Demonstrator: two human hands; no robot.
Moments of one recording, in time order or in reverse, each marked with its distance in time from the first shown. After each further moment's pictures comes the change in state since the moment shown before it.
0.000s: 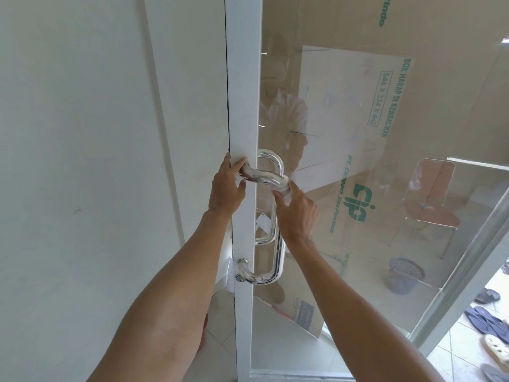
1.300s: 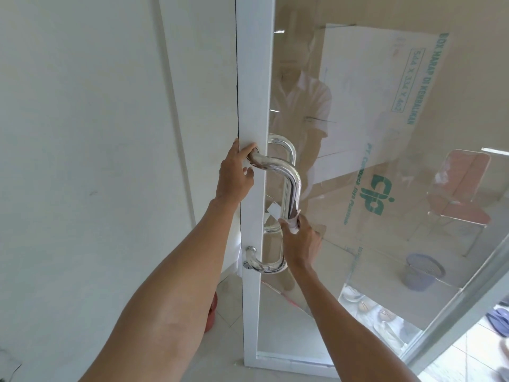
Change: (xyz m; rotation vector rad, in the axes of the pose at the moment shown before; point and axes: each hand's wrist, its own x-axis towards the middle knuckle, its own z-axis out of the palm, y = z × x) left_hand 0.001 0.000 0.004 -0.071 0.035 -0.013; right_hand -0.070 0.056 0.038 0.074 -0.198 0.309
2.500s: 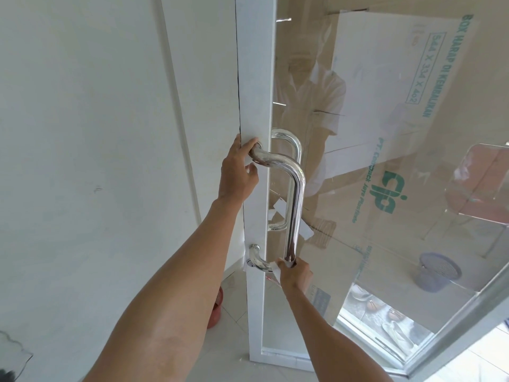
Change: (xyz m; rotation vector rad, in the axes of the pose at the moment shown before) left_hand 0.002 -0.003 0.012 -0.022 0.063 -0.003; right_hand -0.043 0.066 0.054 0.169 -0.264 0.455
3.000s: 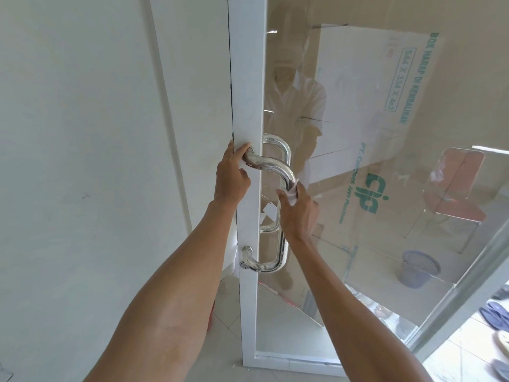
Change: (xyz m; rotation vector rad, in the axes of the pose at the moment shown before) left_hand -0.004 0.010 -0.007 0.064 -0.016 -0.056; right_hand 0.000 -0.150 -0.062 -0.043 0.277 -0.603
